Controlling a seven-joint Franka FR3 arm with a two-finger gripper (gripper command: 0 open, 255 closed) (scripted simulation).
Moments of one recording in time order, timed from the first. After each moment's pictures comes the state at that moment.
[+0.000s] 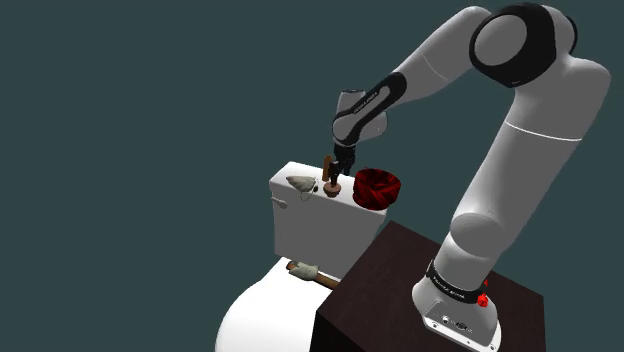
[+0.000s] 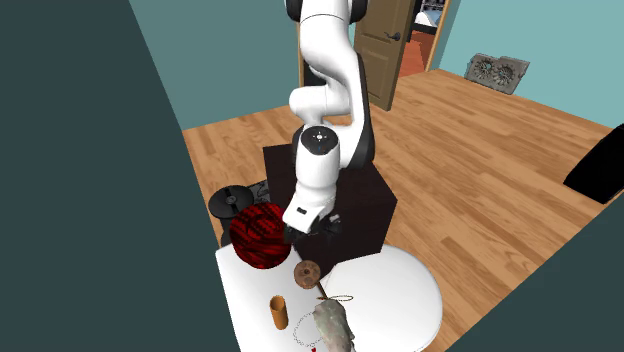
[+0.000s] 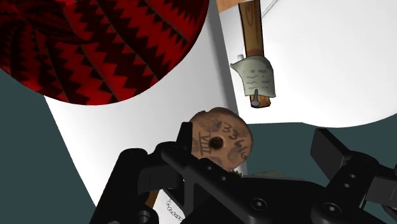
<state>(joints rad) -0.13 0.01 -0.18 -2.44 -0.06 2.46 -0.29</state>
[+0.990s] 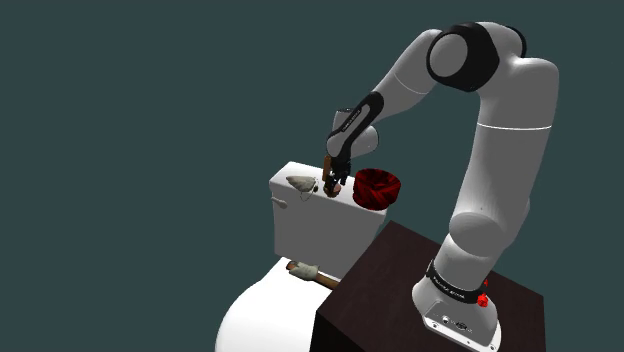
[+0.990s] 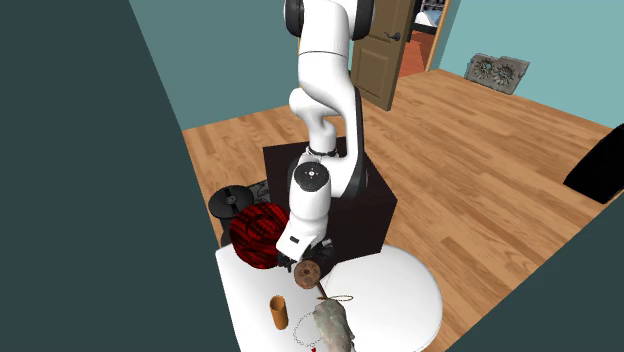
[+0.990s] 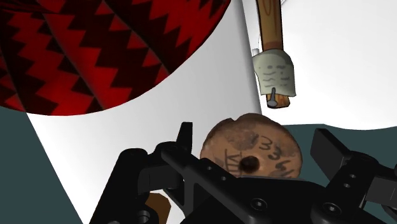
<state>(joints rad) -0.16 0.22 -0.18 -2.38 -0.02 2.63 -0.32</state>
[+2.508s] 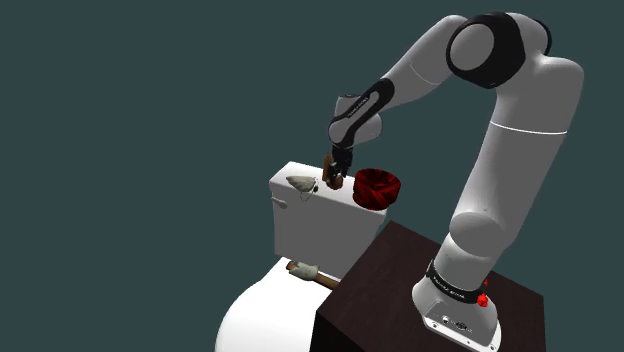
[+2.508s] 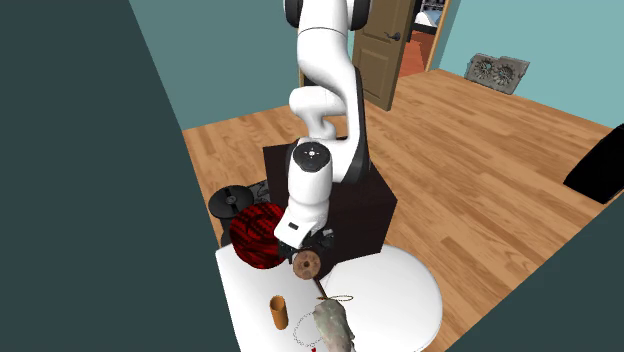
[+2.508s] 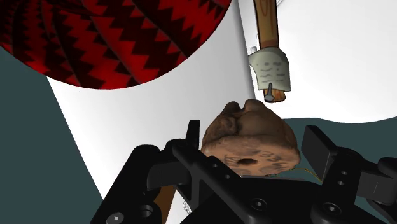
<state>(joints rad) -0.15 0.11 -0.19 -2.37 -0.05 2.51 -0.31</state>
